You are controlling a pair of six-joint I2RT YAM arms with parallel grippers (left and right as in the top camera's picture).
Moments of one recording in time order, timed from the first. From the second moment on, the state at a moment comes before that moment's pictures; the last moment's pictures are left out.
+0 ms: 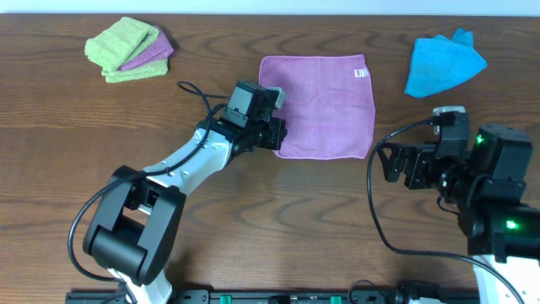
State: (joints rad) left arm -0.47 1.85 1.11 -0.17 0.41 -0.33; right arm -0.10 0.94 1.01 -0.85 -0.38 0.07
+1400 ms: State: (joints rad) left arm -0.47 1.94 1.11 -0.33 0.27 -0.17; right arm -0.10 0.94 1.01 -0.90 -0.41 0.06
